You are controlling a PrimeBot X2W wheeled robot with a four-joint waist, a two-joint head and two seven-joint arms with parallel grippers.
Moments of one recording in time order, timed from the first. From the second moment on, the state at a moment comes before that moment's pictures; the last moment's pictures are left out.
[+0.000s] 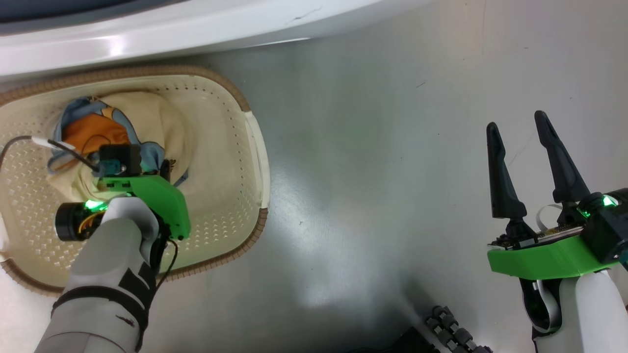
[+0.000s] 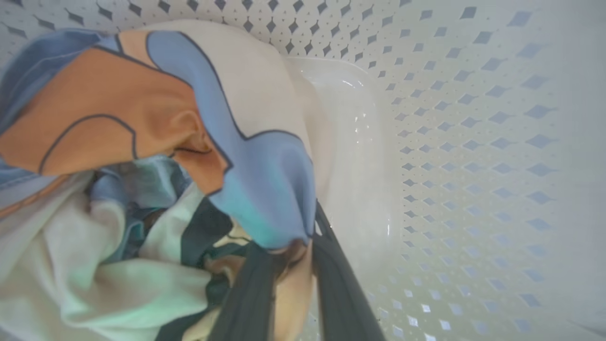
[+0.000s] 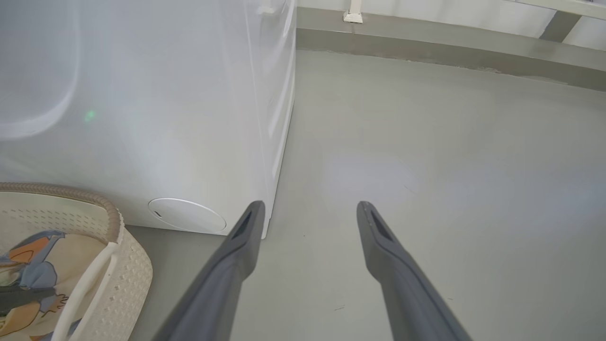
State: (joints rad) left arm -0.95 0.05 -0.34 1.29 -0.36 0.06 -0.19; right arm -0.26 -0.04 -0.04 -0.10 0.10 0.12 -0.26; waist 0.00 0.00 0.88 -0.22
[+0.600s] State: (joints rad) left arm -0.84 0.03 -0.33 1.25 -0.42 0.02 -0.25; right arm -0.23 -0.05 -0.03 -0.05 0.08 0.12 -0.26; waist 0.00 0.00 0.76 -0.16
